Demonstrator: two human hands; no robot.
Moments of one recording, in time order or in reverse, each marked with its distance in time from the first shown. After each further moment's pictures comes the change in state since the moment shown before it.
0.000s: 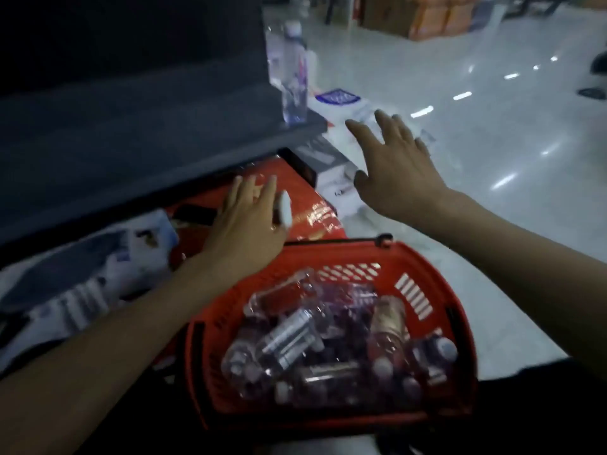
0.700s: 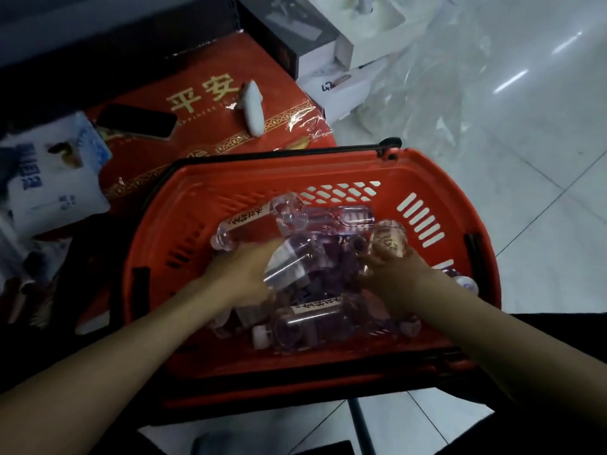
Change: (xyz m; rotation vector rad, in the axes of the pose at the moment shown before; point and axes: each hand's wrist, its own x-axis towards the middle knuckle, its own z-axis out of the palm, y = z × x) left_hand -0.060 -0.033 0.169 -0.030 -0.702 0.066; right_hand -0.120 0.054 0.199 -0.433 -1.192 -0.240
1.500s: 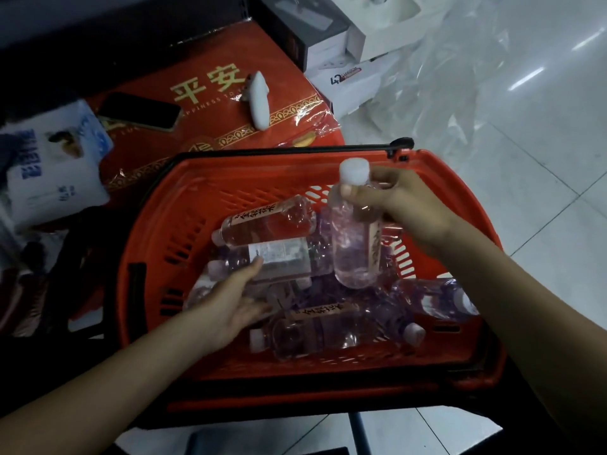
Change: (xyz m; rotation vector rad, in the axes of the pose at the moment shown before) left_hand -0.022 0.007 0.030 -1.696 0.048 -0.809; right_hand -0.001 0.042 -0.053 1.588 0.669 -0.228
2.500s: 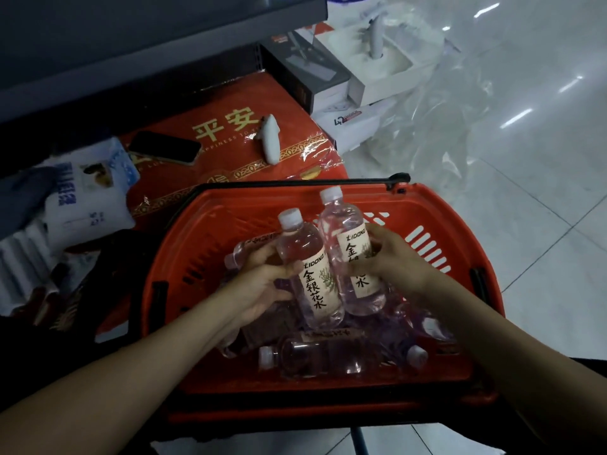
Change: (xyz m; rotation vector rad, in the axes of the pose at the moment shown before) left_hand 0.009 0.034 0.020 0.044 -0.425 0.408; right_hand -0.010 0.035 0.017 0.087 -0.089 0.106
